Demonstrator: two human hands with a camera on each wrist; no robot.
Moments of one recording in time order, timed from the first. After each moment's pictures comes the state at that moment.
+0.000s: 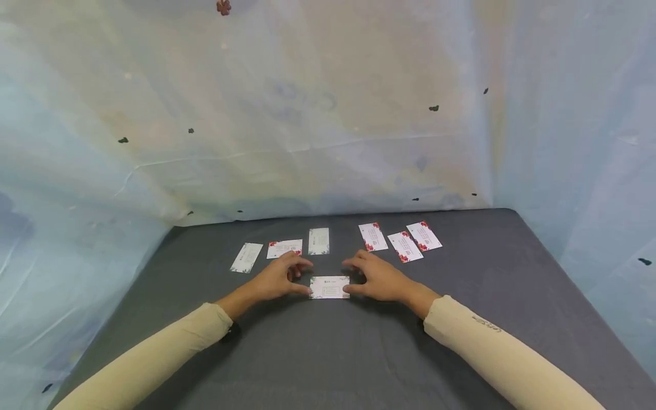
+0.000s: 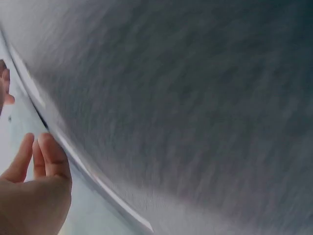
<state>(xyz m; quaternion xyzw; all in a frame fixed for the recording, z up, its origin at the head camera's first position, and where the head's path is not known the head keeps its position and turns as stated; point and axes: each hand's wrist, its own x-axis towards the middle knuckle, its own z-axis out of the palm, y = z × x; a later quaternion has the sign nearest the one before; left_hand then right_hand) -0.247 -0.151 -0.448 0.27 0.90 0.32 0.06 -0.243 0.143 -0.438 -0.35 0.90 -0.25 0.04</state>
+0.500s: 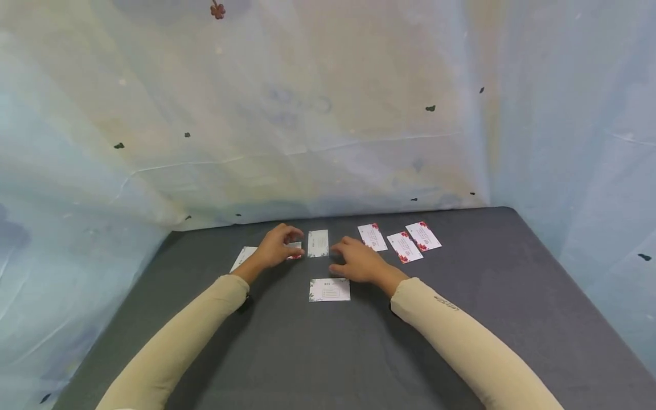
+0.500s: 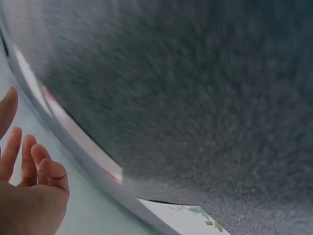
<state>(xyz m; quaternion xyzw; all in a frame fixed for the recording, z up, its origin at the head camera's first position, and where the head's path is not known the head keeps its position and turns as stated) -0.315 -0.157 -0.436 0.18 0.93 0.31 0.01 -0.273 0.102 -0.425 -0.30 0.93 -0.21 0.05</state>
